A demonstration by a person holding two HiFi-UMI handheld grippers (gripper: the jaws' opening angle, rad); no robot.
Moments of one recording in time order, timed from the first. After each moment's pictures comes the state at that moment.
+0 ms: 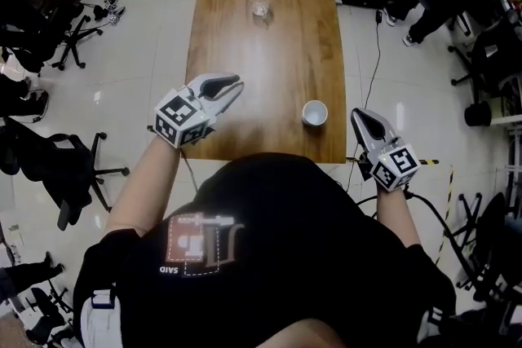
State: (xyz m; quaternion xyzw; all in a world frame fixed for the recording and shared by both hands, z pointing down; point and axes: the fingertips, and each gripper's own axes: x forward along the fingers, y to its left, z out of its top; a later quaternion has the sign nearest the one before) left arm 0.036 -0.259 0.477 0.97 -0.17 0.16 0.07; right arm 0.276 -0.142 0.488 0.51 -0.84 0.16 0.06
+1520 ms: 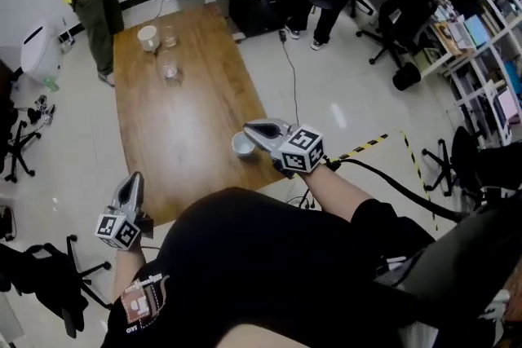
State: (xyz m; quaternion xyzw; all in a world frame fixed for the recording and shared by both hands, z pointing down) left arm -0.114 -0.251 0.506 0.93 -0.32 0.00 0.20; right arm 0.188 -0.195 0.500 0.46 -0.87 0.18 0.06
